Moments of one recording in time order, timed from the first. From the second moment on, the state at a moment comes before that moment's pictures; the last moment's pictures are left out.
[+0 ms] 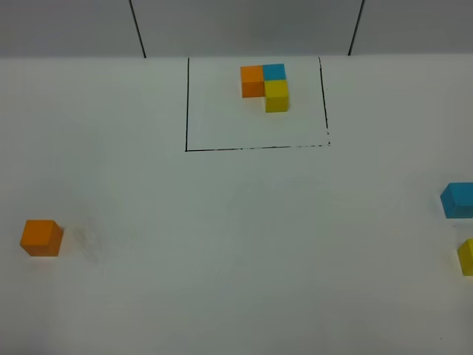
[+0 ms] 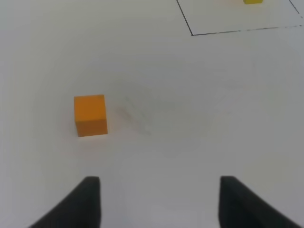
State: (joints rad) left arm -0.04 -0.01 -0.51 -0.15 1.08 0.07; right arm 0.09 0.00 -0.50 -0.05 1.07 0.08
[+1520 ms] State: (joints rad) left arm -0.04 1.58 -0.84 0.14 0.74 -0.06; right arm 0.09 0.00 -0.50 -0.05 1.07 0.08
